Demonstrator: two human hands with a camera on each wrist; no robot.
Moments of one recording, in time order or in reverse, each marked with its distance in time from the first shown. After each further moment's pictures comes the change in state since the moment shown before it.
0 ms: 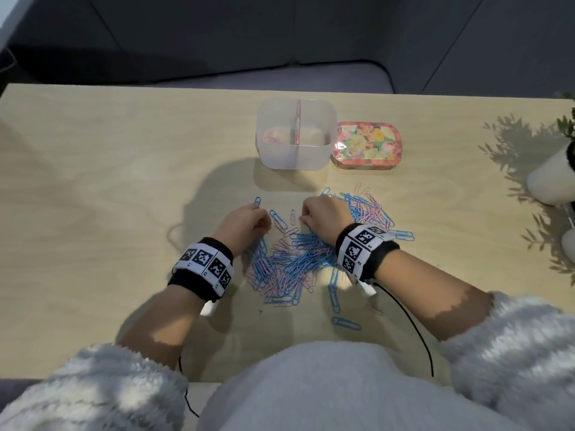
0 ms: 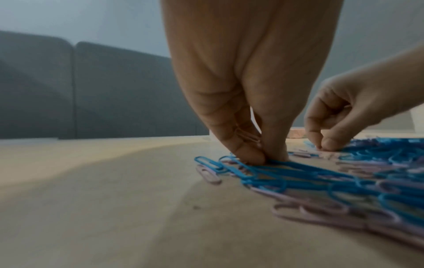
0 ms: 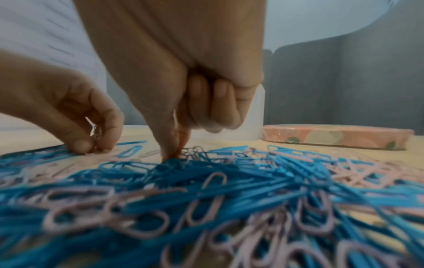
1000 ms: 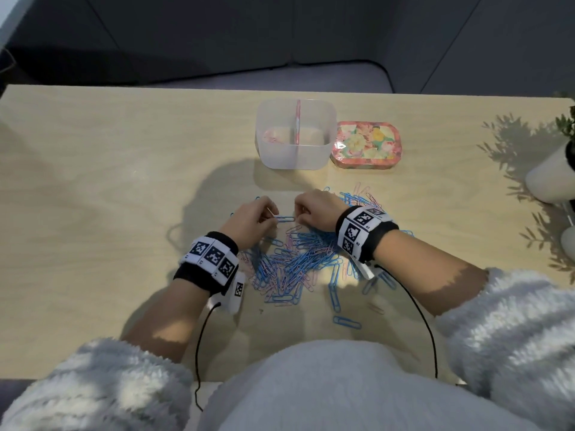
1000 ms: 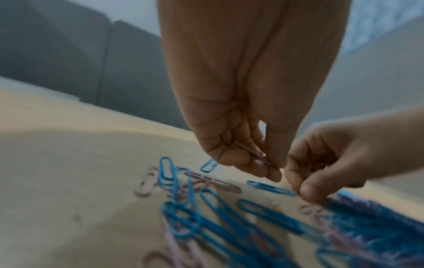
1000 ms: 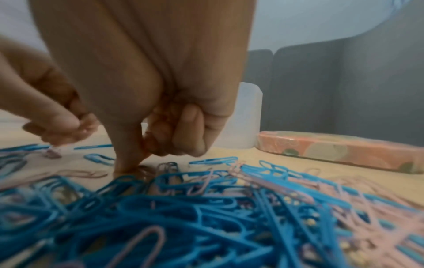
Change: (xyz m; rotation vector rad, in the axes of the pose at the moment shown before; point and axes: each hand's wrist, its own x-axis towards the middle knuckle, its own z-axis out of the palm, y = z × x) left_hand 0.010 0.009 0.002 -0.351 -0.022 -0.125; right_hand 0.012 0.003 -0.014 0.143 -0.143 -0.168
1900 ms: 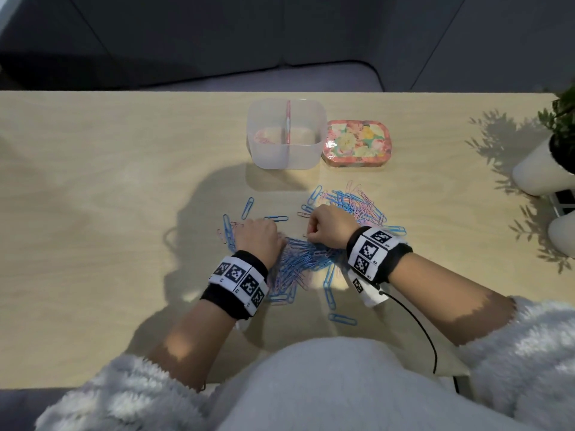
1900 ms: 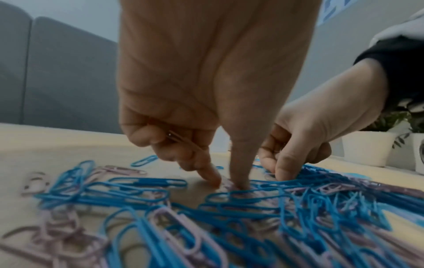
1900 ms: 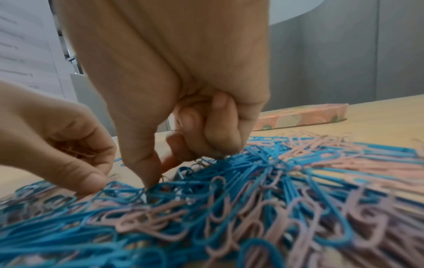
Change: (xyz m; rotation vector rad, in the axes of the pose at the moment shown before) left_hand -0.012 0.029 0.042 0.693 0.077 -0.153; right_hand -0.034 0.012 0.017 0.099 -0.004 0.217
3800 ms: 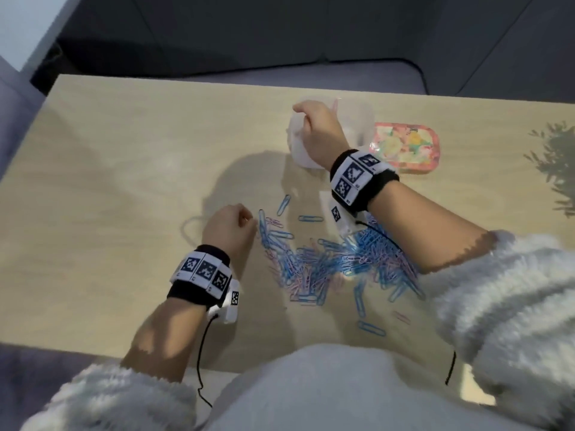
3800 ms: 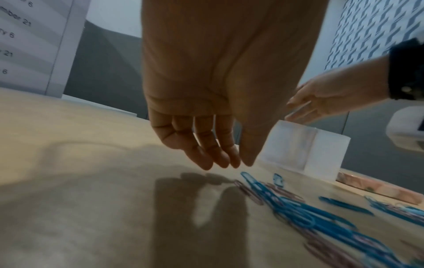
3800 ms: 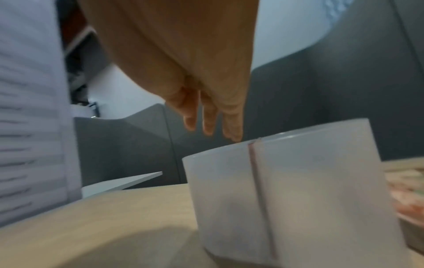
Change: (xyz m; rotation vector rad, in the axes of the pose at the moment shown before) left_hand -0.014 -0.108 -0.007 -0.530 0.127 -0.259; right_hand 0.098 -0.100 -0.072 0.310 0.471 -0.272
